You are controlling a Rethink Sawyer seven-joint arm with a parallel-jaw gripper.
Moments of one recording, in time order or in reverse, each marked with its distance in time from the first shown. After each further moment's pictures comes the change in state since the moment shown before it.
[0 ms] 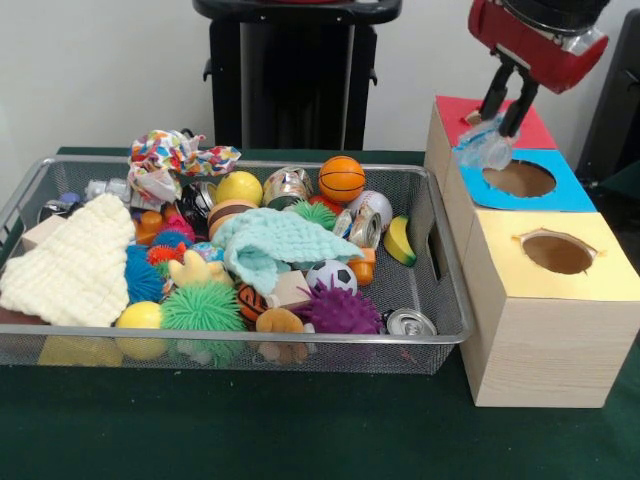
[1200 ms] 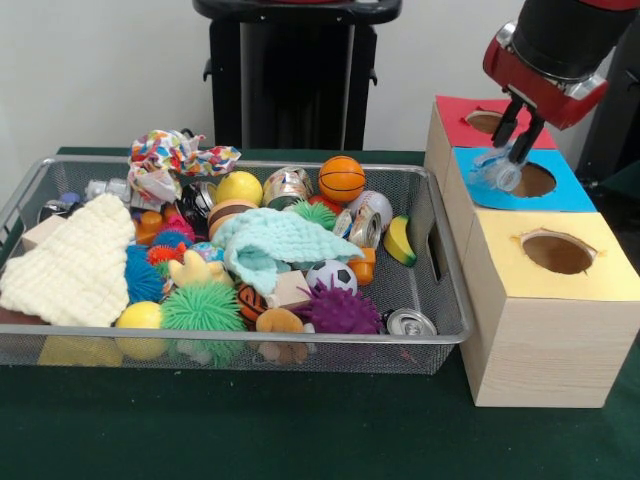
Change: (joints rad) arm 0.072 0.046 -0.037 0.109 0.089 -0.088 0.029
